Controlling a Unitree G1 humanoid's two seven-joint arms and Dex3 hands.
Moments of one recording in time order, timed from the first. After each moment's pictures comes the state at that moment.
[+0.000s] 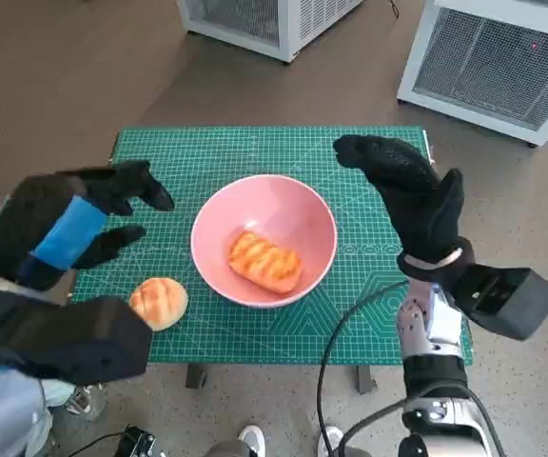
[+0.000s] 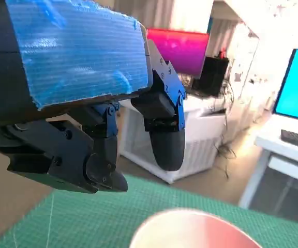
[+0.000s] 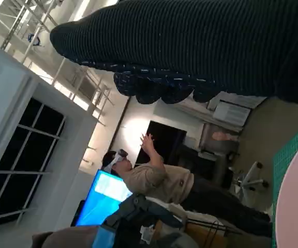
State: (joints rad) left arm -0.33 0.71 0.05 -0.74 0.58 0.60 -0.60; right arm -0.67 -0.02 -0.18 0.61 0.45 -0.68 0.78
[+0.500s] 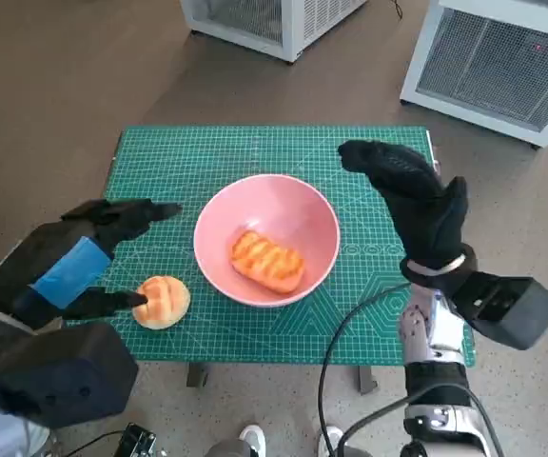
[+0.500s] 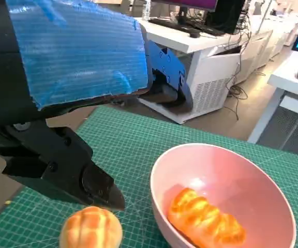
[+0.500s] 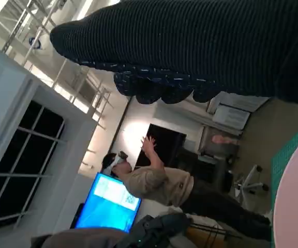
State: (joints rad) left arm -0.22 0.79 0.07 -0.88 0.56 0.75 -0.77; right arm -0.64 -0.02 -0.17 0.57 0.43 -0.69 0.76
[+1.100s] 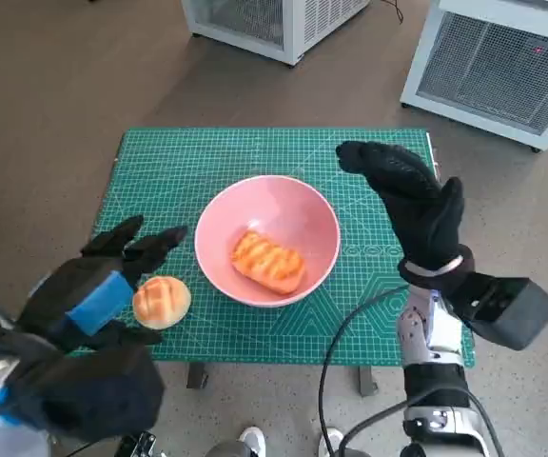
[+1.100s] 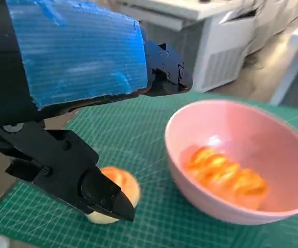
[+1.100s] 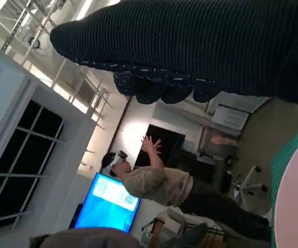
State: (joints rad) left arm -0.14 0.77 -0.10 -0.78 0.64 0.74 -0.72; right arm -0.64 -0.02 -0.16 0.58 0.43 -0.69 0.74
